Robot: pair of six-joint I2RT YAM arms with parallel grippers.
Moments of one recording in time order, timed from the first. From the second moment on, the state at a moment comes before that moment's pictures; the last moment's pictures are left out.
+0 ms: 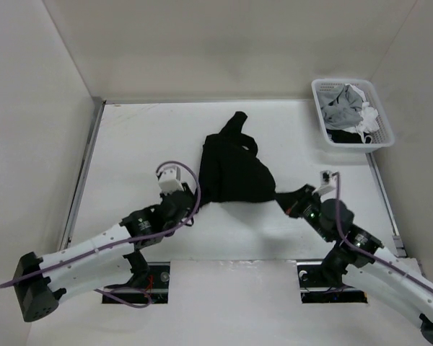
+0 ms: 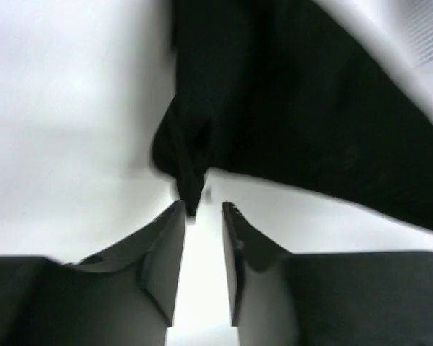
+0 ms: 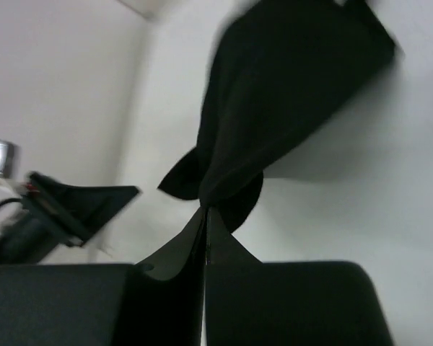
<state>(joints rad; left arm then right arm) -0.97 0.82 0.60 -0.34 -0.61 -0.88 0.80 0.44 0.45 -0.13 0.27 0.91</state>
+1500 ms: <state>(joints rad) -0.65 1.07 0.39 -0.25 -0.37 -0.88 0.73 0.52 0.37 -0.27 0.32 0.93</state>
